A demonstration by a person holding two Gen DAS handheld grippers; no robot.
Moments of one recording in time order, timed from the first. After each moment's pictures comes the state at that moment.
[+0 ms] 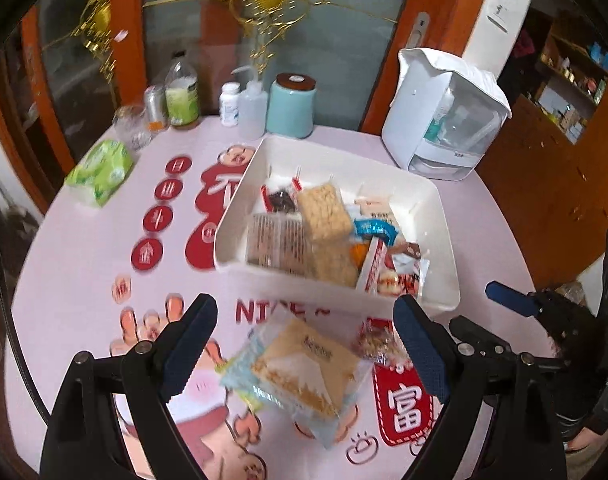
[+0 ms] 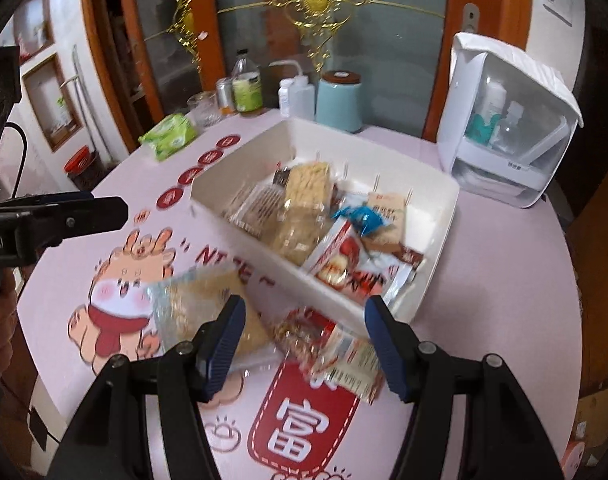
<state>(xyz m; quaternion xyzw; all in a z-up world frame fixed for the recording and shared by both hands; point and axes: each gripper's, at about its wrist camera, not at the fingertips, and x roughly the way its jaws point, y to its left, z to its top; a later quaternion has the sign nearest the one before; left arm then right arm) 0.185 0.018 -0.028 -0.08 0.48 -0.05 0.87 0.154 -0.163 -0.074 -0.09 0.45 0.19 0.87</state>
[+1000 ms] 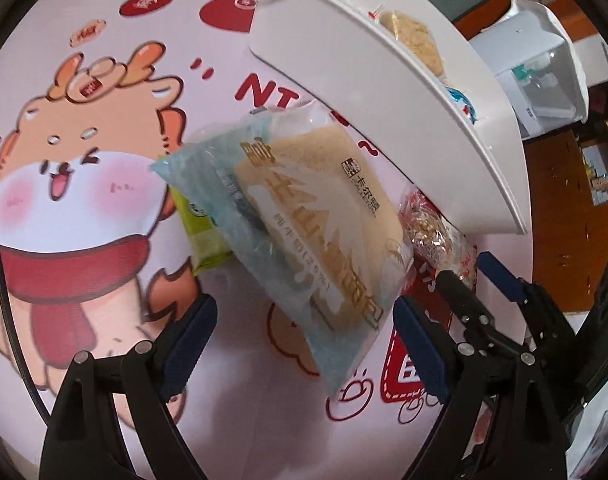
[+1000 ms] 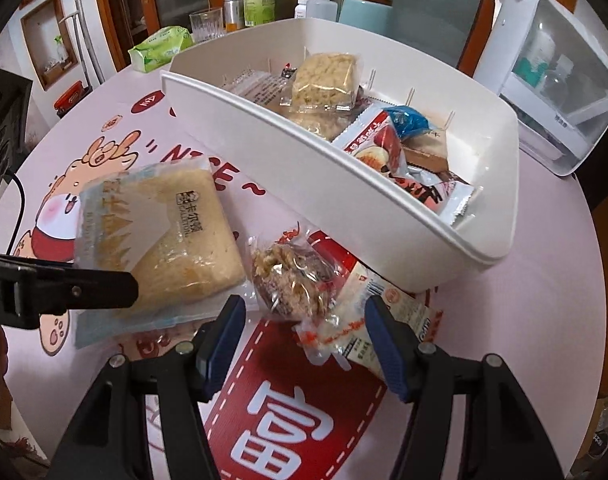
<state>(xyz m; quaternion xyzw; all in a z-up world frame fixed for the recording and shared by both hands) 0.145 0.021 -0.206 -0.27 0.62 -0.01 0.74 0.173 -0.150 -0.186 -0.16 0.51 0.18 0.83</state>
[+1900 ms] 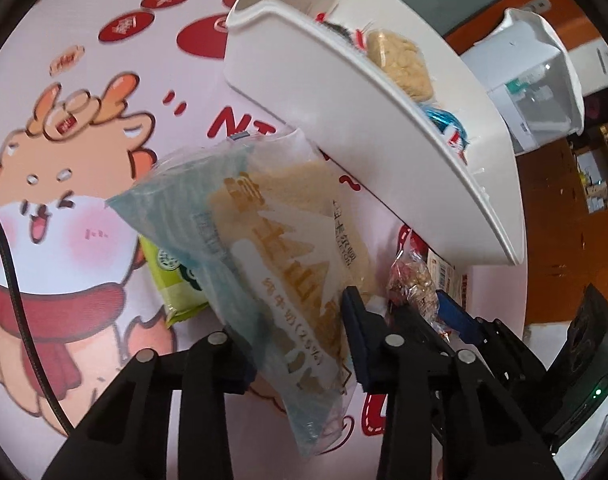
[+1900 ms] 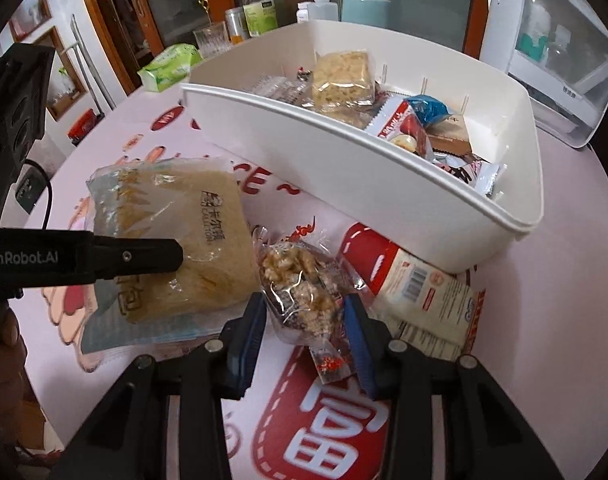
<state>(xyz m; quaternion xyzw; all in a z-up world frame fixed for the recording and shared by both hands) 0.174 0.011 -0.198 -0.27 0.59 -0.02 0.76 0.149 -0.145 -0.177 -0.08 0.51 0.21 0.83</state>
